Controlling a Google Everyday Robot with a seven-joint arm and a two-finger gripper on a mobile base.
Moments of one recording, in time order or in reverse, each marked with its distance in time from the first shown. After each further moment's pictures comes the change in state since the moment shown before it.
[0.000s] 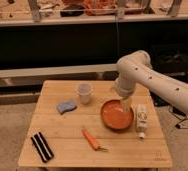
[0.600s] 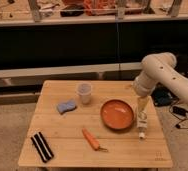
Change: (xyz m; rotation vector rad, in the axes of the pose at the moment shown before) arm 0.081 0.054 0.004 0.004 -0.038 0.145
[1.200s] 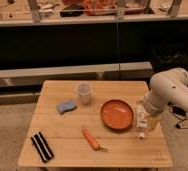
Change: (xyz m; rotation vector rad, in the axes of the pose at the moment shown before) arm -0.026 0.087 -0.008 -0.047 0.095 0.116
